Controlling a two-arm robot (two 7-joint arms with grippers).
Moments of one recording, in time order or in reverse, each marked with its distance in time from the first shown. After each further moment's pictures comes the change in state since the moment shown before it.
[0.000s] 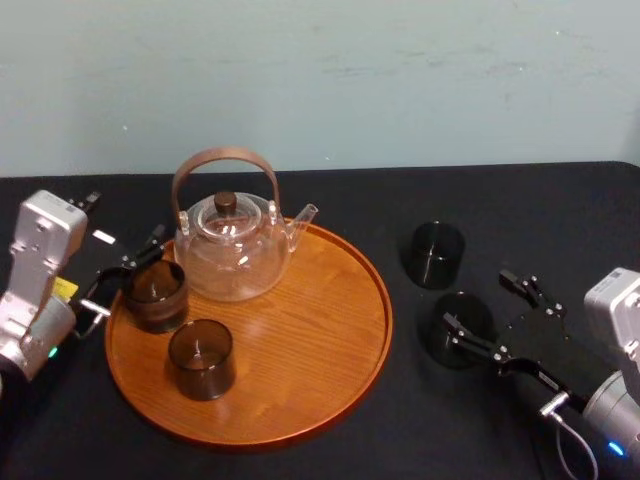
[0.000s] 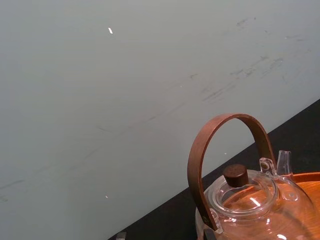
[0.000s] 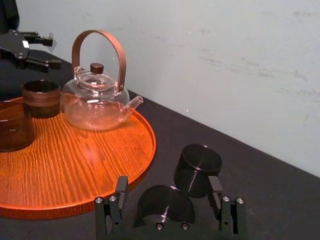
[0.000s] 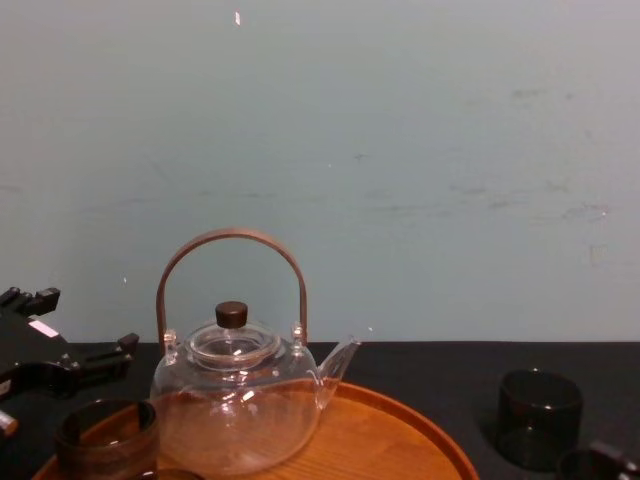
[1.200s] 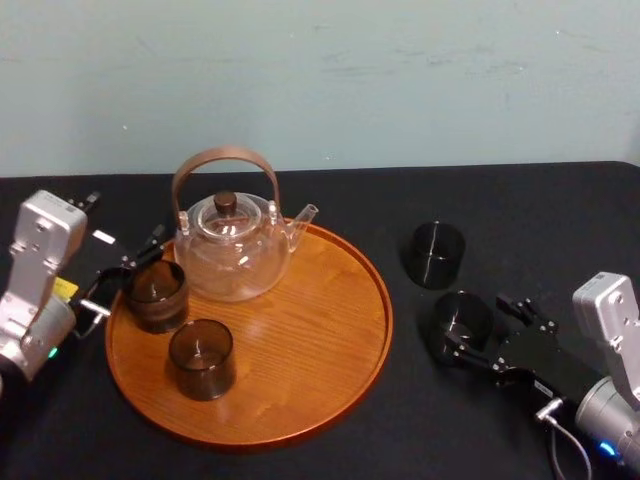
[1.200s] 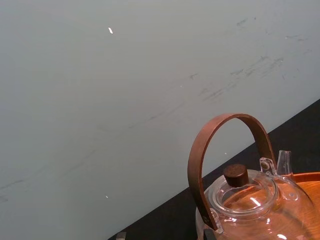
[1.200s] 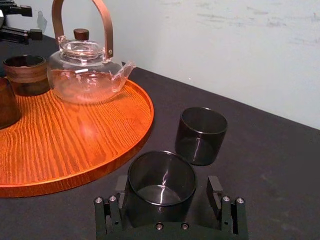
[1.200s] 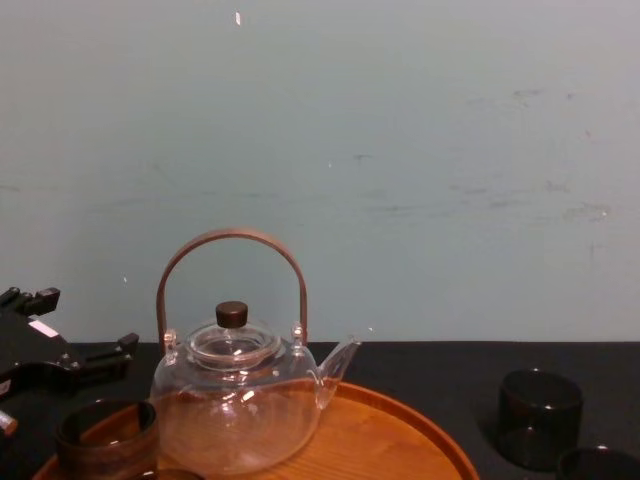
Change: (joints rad) left arm 0.000 0.000 0.000 0.000 0.000 0.000 0.000; right arm 0.056 -0.103 0.049 0.159 -0.004 0.056 0.131
